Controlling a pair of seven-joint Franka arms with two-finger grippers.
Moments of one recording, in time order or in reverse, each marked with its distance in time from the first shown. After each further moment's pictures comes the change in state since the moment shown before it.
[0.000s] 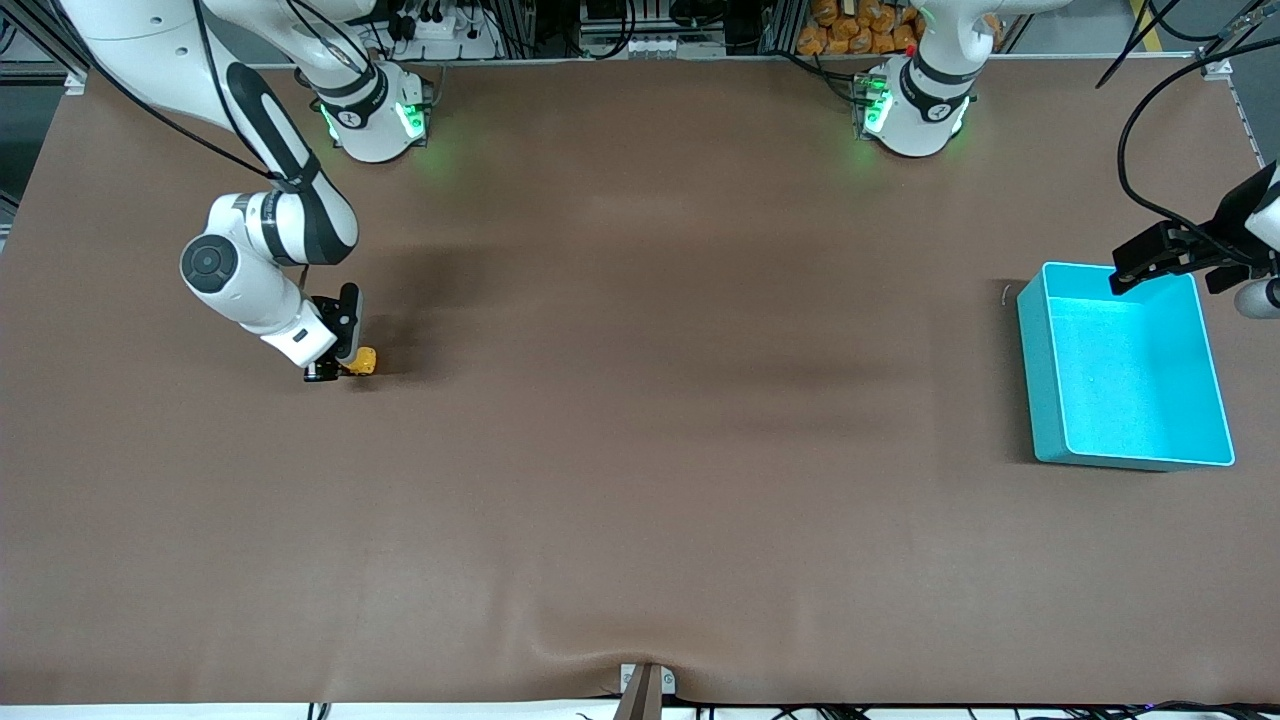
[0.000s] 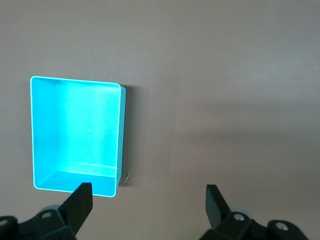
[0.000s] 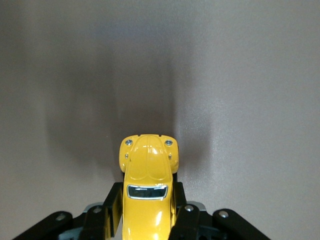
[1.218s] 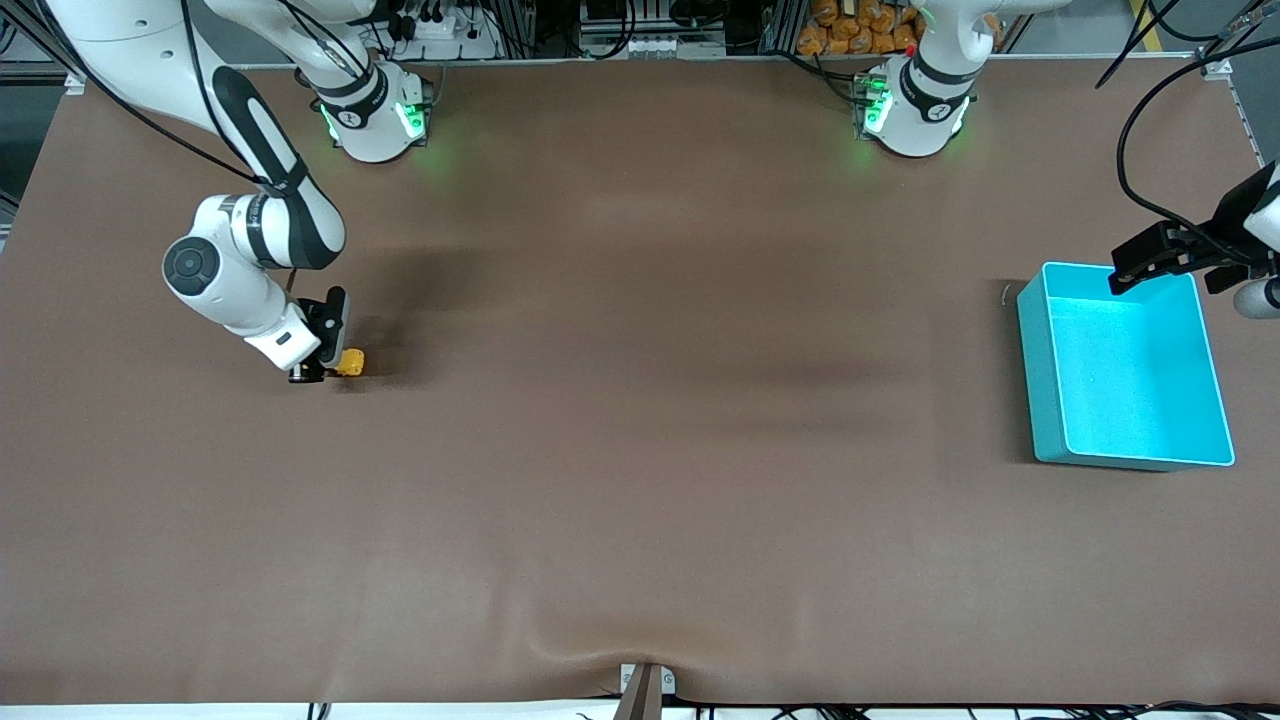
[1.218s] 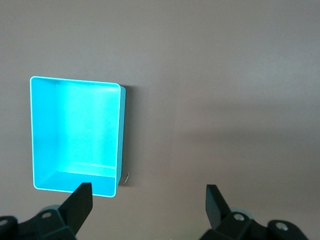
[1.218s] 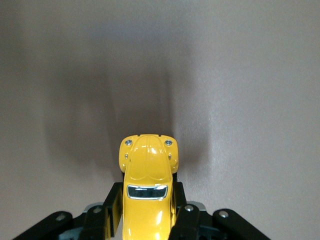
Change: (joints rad) left arm 0.000 0.000 -0.001 0.000 0.000 0.000 0.000; right arm -0.055 0.006 -0.002 0.011 0.000 -0.009 -0.006
